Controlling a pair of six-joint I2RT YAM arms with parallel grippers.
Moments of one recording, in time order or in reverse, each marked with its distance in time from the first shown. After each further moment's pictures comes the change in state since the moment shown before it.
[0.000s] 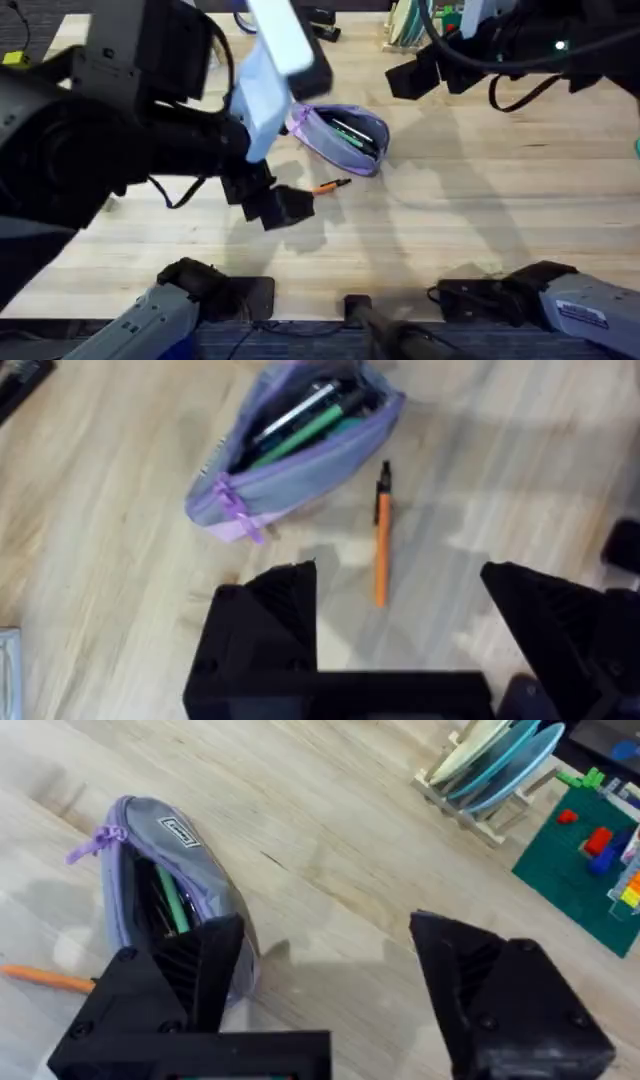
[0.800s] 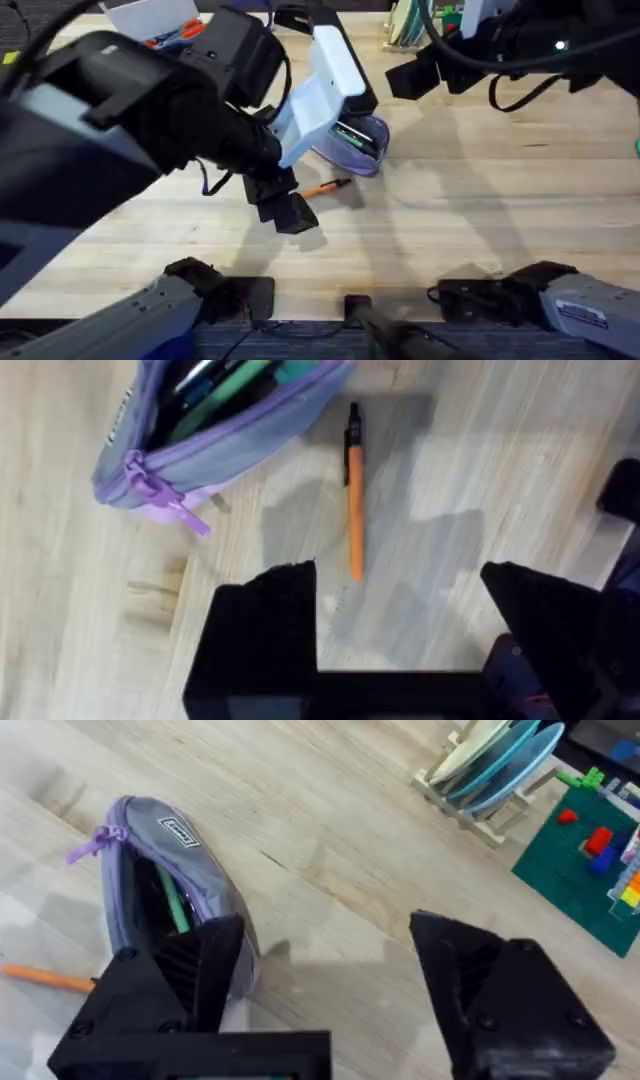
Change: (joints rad) left arm -0.104 0.206 0.000 -0.044 -0.093 -0.007; right arm 0.000 0.000 0.000 0.000 0.000 0.000
